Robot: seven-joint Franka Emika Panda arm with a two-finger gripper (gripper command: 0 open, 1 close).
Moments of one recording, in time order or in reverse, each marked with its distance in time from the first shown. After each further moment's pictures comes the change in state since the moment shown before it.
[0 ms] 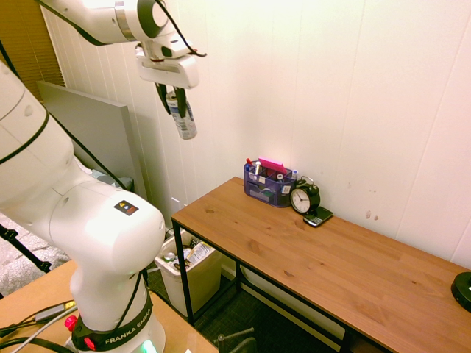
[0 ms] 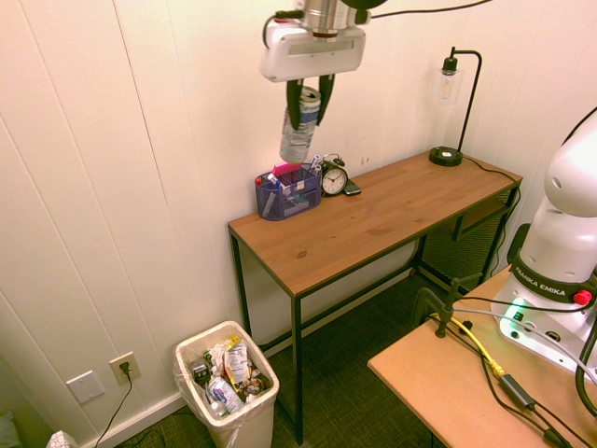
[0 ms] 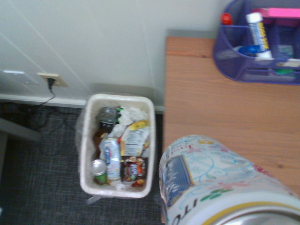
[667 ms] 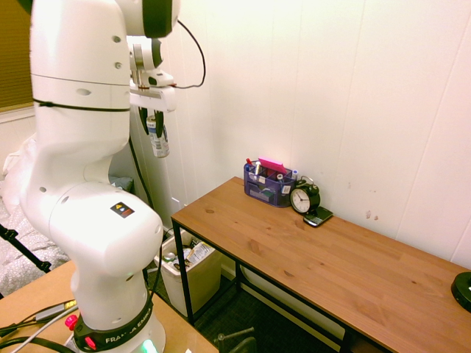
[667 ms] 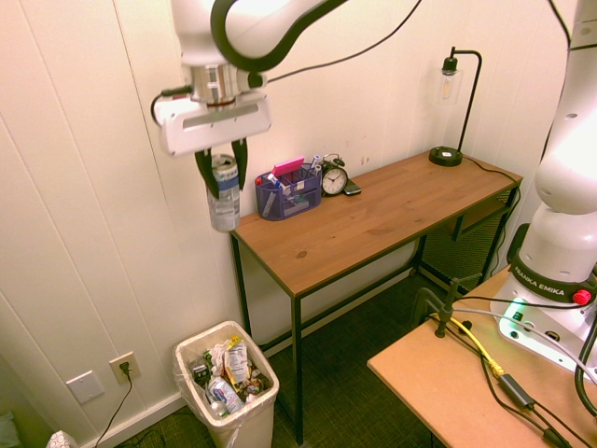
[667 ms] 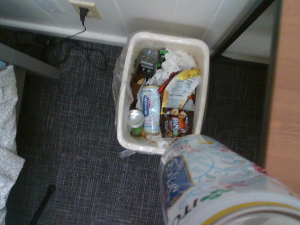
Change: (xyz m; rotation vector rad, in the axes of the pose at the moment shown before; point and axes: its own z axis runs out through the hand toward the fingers) arm -0.079 -0.140 0.161 -0.182 -0.159 -0.068
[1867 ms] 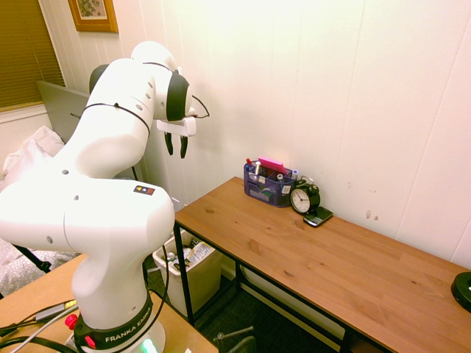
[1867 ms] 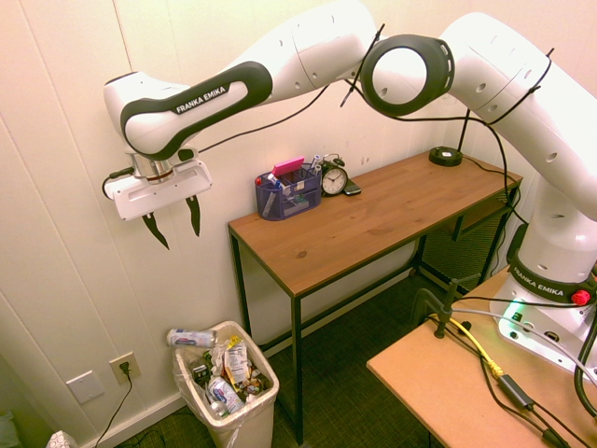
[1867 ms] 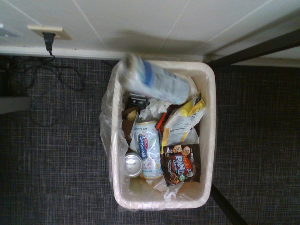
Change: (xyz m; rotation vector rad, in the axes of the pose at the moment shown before) arm 0.096 -0.131 0.096 -0.092 0.004 0.145
